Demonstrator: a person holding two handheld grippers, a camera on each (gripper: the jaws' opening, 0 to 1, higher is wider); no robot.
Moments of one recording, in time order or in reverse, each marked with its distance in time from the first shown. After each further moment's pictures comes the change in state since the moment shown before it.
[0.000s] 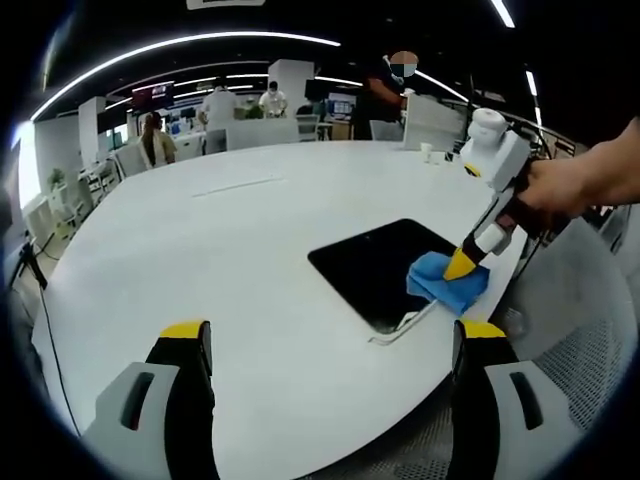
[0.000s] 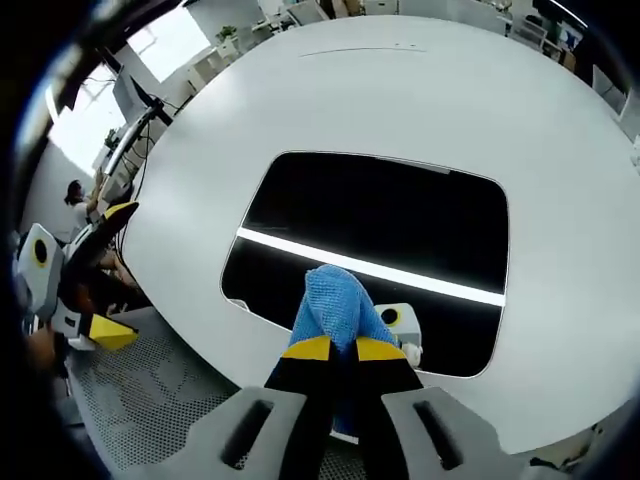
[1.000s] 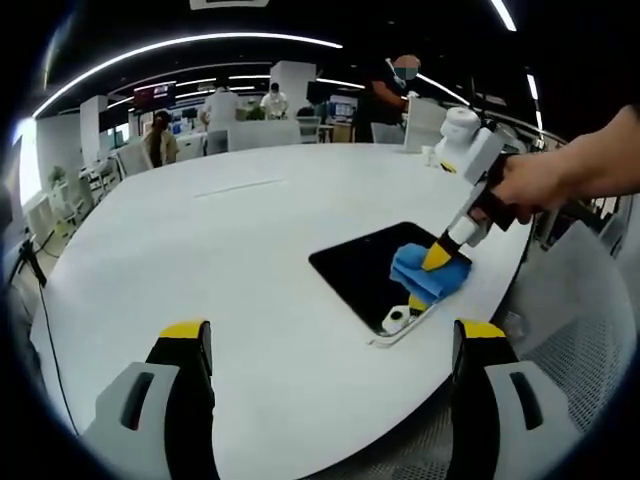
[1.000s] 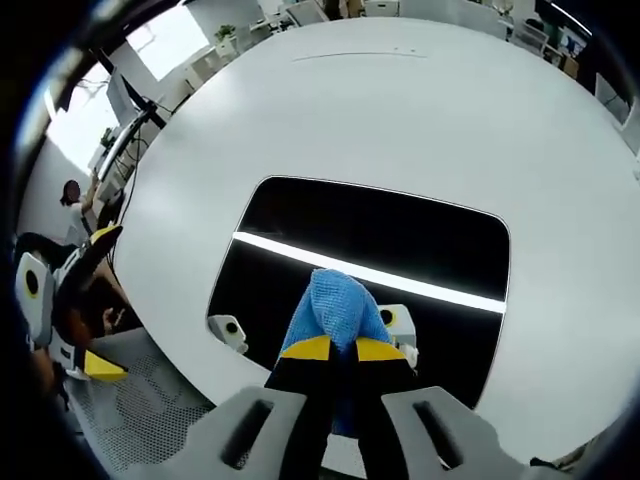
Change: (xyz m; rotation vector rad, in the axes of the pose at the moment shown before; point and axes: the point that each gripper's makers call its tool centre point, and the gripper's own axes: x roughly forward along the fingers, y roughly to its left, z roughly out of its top) left arm 0.003 0.003 0.000 -0.012 -0.010 0.000; right arm 0.016 -0.012 0.036 -0.012 -0.002 -0.022
